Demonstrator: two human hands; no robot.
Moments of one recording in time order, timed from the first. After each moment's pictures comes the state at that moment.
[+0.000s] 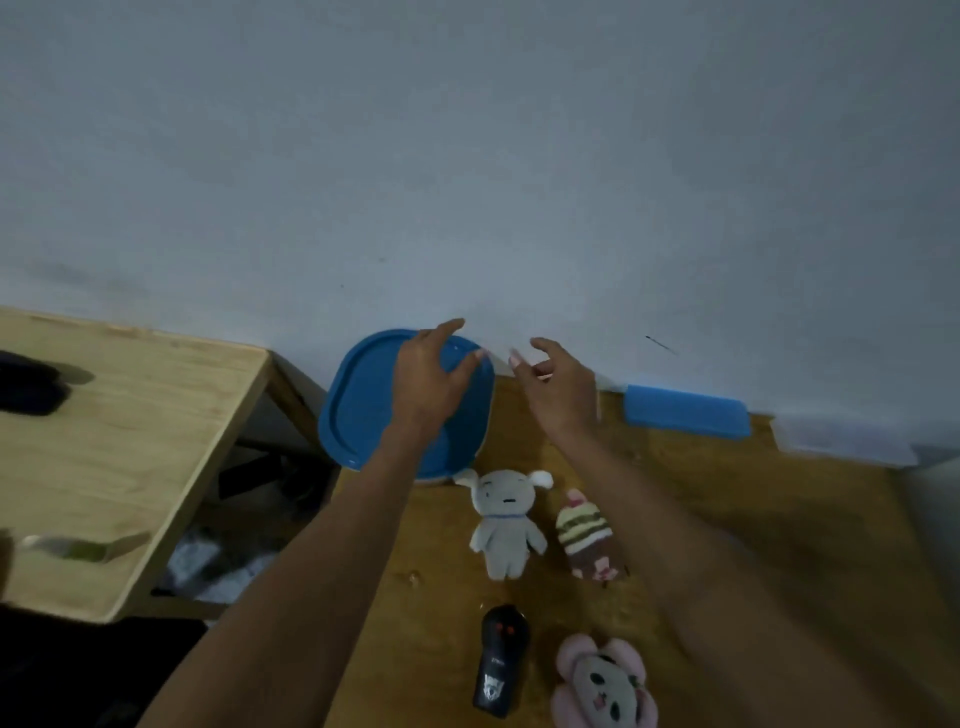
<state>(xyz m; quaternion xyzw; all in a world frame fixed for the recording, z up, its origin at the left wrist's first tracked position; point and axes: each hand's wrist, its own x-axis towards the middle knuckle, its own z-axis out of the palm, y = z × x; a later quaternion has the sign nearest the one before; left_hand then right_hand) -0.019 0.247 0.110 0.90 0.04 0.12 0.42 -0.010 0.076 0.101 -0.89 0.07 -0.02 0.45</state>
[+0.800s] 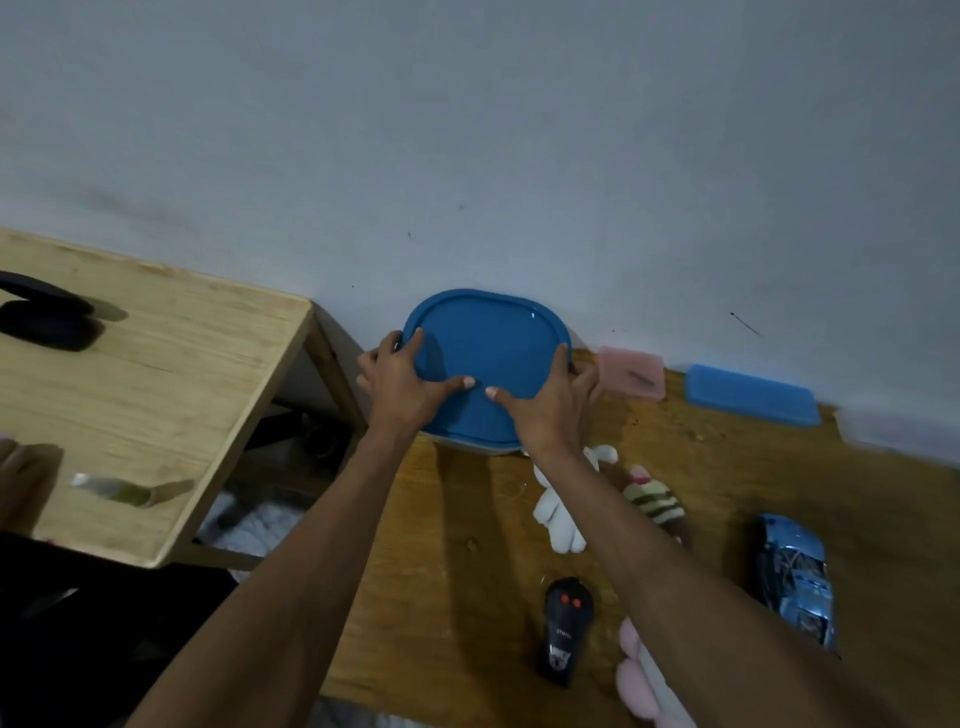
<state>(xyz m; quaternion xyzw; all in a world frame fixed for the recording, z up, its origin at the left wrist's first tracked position) -0.061 0.352 0.044 0.92 0.18 0.04 0.35 -0.055 0.174 0.053 -0.95 0.13 0.00 0.27</state>
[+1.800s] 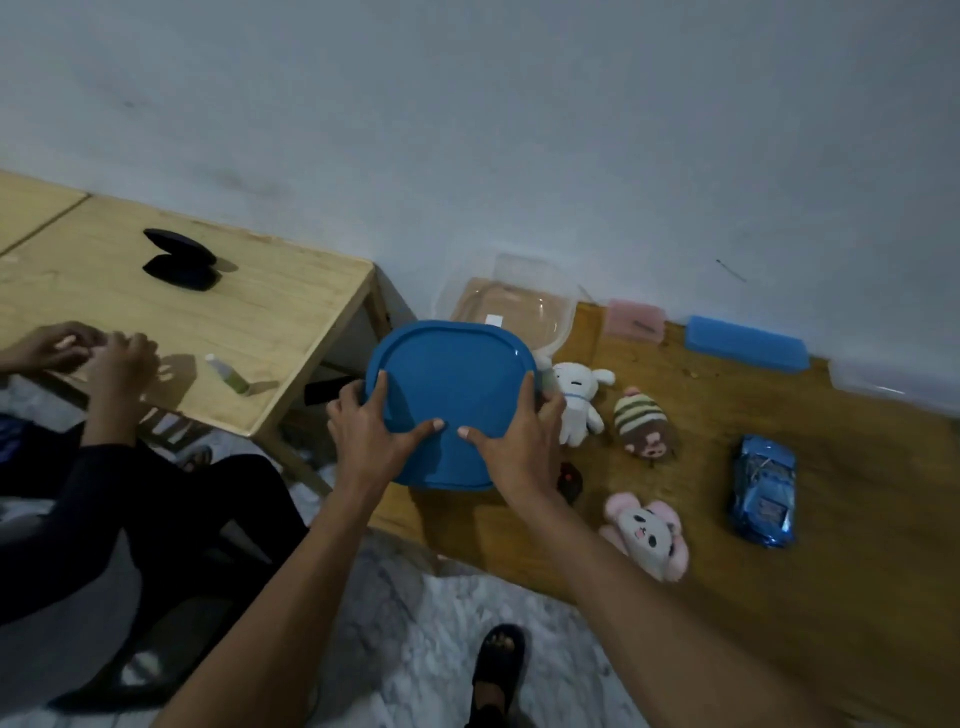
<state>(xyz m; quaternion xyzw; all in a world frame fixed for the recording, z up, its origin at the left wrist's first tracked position) -0.286 0.350 0.063 0.92 0.25 0.06 0.28 -0.251 0.170 0.070 -0.95 0.01 0.02 0.32</state>
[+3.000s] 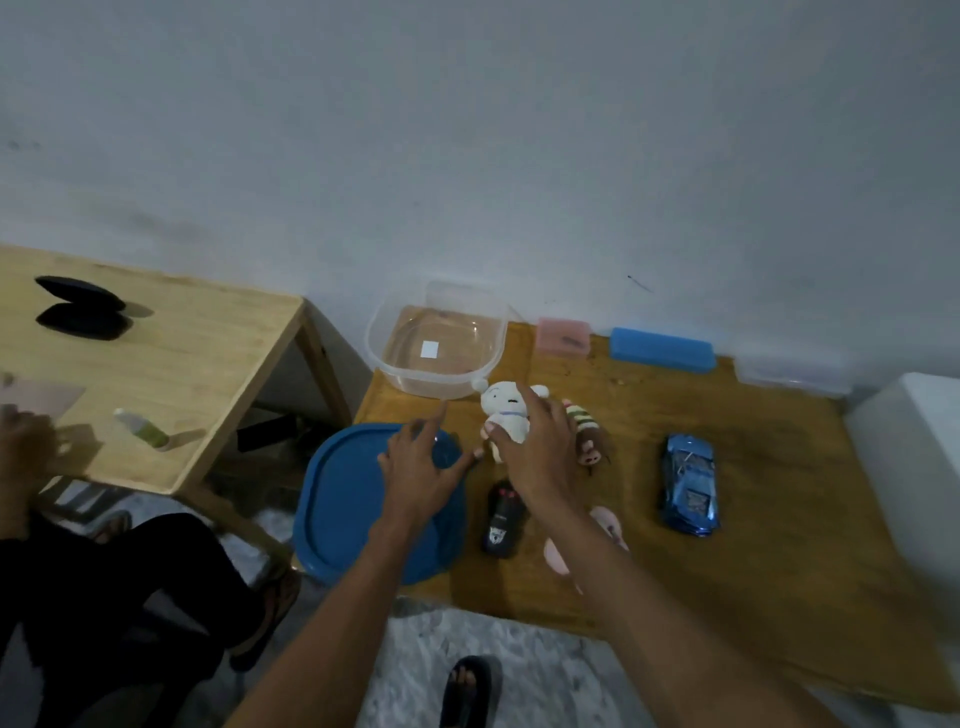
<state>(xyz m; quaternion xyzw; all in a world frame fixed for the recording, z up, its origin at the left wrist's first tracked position) -0.256 0.251 0.040 0.93 0.10 0.01 0.36 -0.230 0.093 0.082 -0.93 0.06 -0.02 0.36</state>
